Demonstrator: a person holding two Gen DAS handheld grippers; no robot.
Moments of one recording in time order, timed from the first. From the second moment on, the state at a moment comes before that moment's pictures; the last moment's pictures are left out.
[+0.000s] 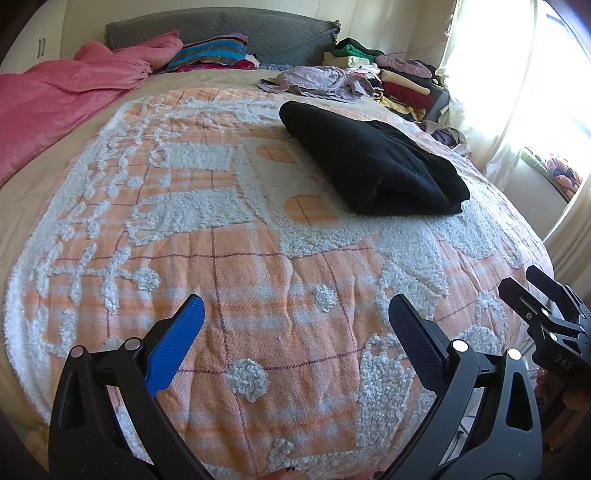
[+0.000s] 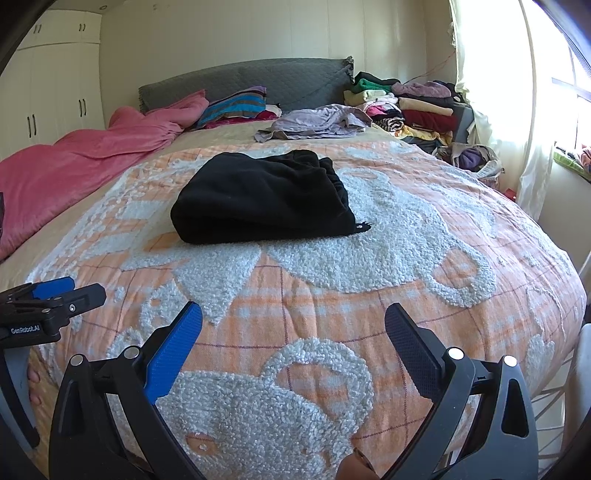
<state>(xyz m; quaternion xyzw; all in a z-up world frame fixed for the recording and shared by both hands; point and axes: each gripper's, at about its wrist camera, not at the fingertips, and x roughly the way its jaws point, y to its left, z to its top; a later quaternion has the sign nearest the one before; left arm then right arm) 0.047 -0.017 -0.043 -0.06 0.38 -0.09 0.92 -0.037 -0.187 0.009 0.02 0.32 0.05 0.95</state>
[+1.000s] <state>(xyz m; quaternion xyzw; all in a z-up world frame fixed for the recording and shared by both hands) 0.048 -0.017 -0.045 -0.06 0.39 -0.08 0.92 -0.035 -0.191 0.006 0.02 0.33 0.04 0.94</state>
